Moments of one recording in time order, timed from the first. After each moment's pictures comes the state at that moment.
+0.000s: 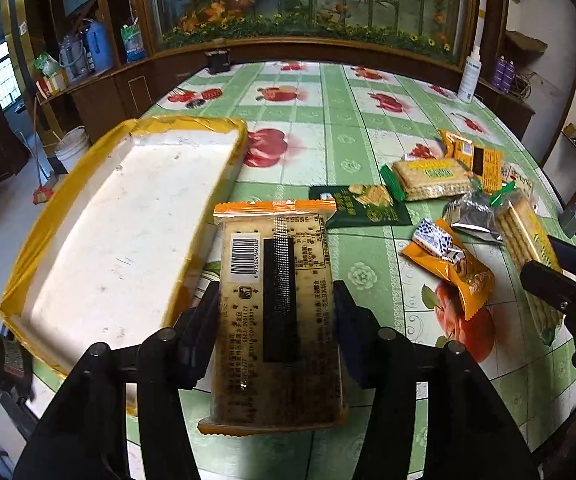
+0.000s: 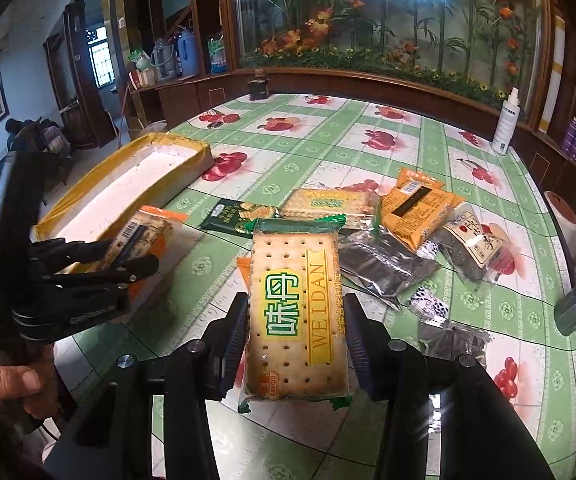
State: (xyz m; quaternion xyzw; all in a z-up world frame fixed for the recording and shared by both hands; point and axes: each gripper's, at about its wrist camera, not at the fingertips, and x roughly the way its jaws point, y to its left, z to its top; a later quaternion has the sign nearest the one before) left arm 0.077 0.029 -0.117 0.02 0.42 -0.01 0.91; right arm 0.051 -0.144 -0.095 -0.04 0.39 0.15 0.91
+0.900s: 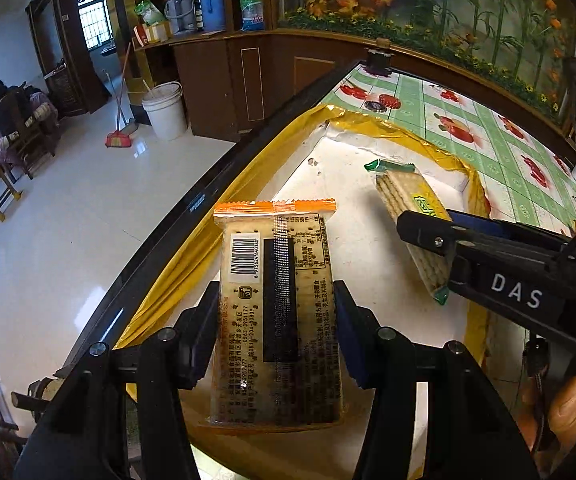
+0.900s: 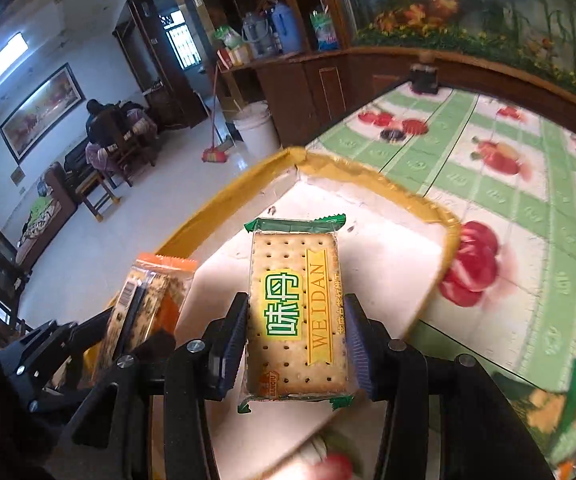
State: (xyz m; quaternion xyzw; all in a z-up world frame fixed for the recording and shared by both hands) left arm 0.126 0.192 -0.140 -0.06 0.43 0.14 0.89; right arm 0.208 0.107 -0.137 -0.02 0.44 0.31 0.84
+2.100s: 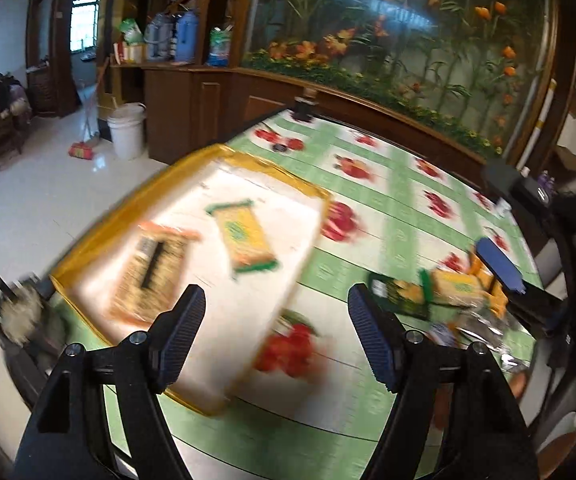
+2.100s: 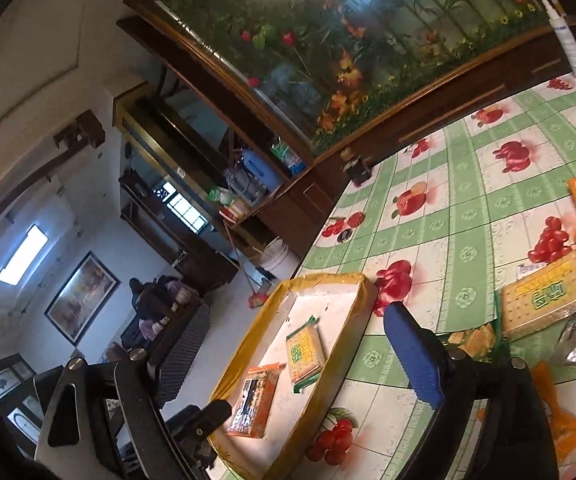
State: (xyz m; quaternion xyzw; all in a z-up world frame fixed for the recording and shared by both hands) left arm 0.065 0.083 -0.084 -0.14 0.35 0.06 0.92; right arm 0.127 -0.087 -0.063 0.29 0.26 0.27 0.88
